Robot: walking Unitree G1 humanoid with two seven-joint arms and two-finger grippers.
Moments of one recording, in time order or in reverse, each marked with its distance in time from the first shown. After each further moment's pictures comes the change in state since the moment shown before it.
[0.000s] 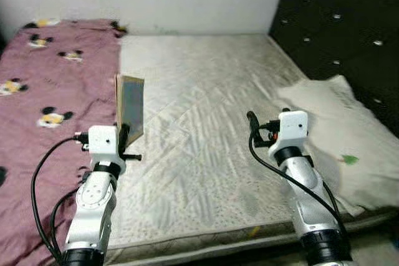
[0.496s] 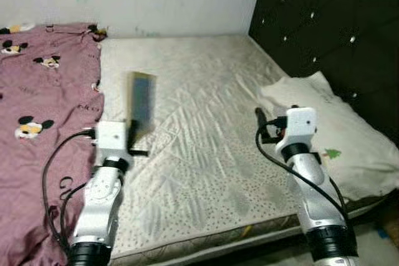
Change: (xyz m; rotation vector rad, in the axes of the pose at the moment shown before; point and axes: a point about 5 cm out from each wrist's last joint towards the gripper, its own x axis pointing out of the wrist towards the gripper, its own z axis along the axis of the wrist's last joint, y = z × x) left arm 0.005 -0.008 0.004 0.000 -0.010 -0.032; right arm 0.004 -0.002 0.004 0.008 -0.015 -0.017
